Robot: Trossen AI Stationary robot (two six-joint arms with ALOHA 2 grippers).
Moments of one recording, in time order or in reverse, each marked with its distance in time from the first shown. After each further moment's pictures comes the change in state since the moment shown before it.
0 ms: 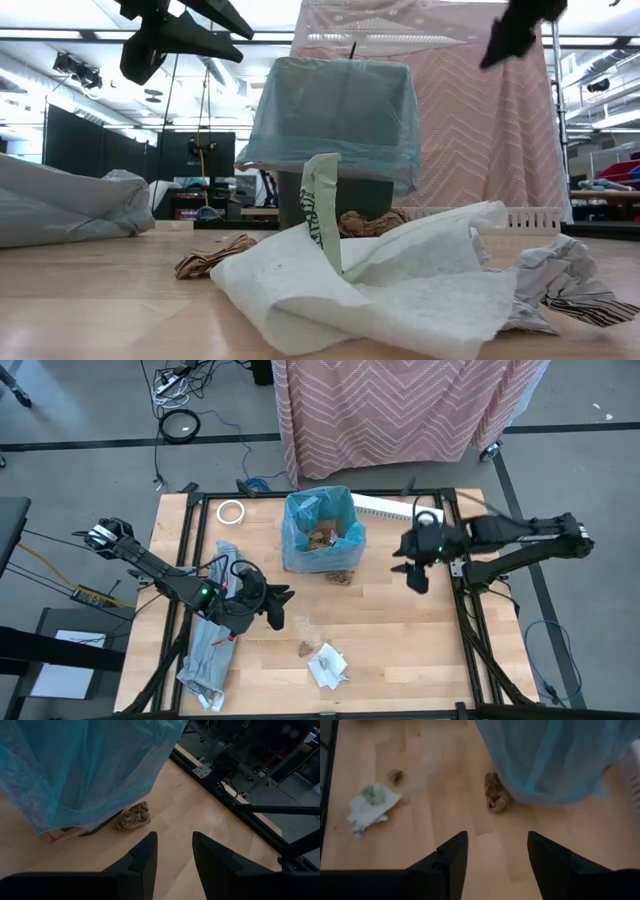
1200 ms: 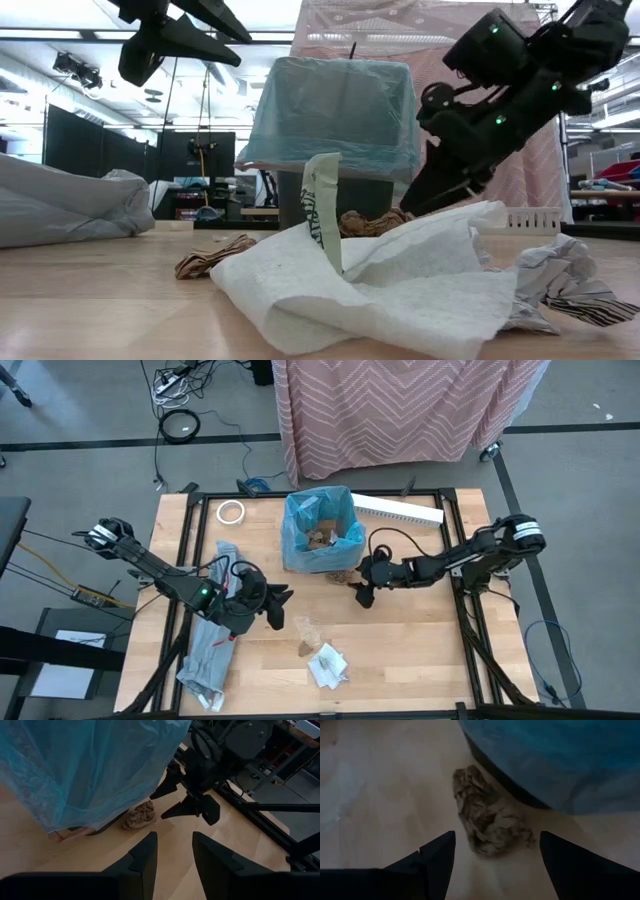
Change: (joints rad) left arm 0.000 0.001 0.000 -0.026 -0.009 -0.002; right arm 0.001 0.578 -0.451 1.138 0.175 0.150
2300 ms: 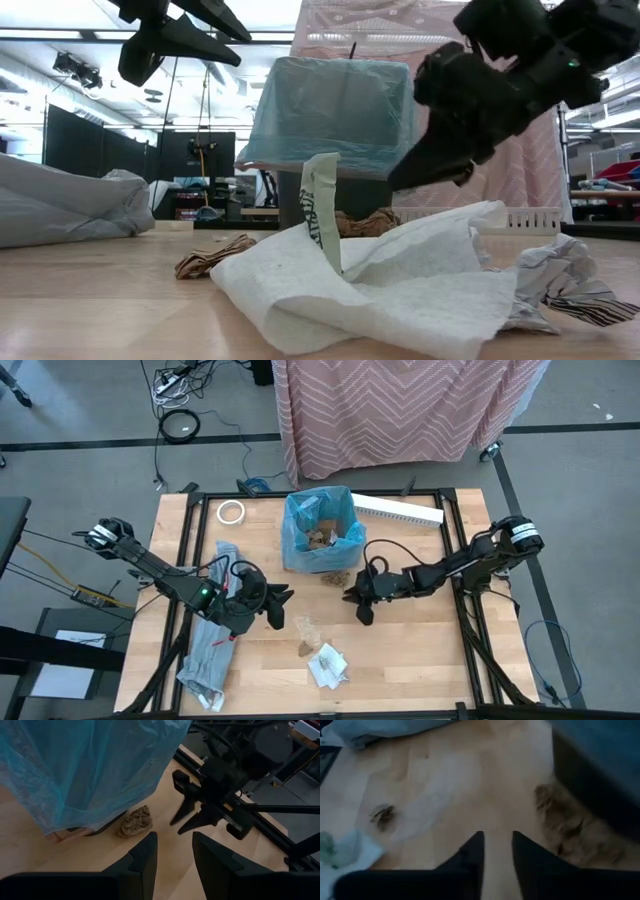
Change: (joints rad) left arm 0.000 0.000 0.000 0.006 0.000 -0.002; right arm 0.104 0.023 0.039 0.135 -0.094 -0.030
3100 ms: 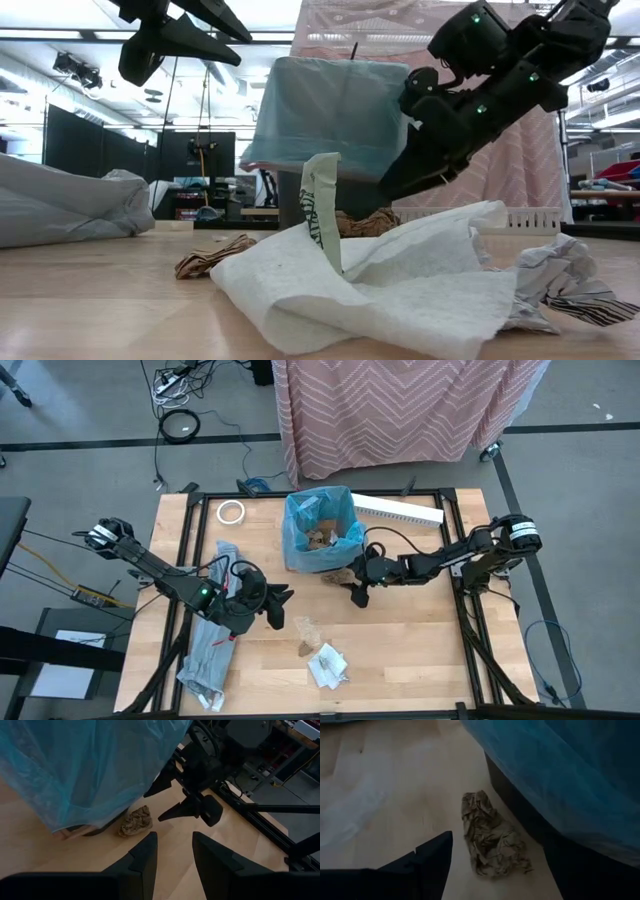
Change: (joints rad) left arm 0.000 0.000 0.000 0.000 0.000 0.002; right arm -0.132 0.000 0.030 -0.104 0.041 -0.135
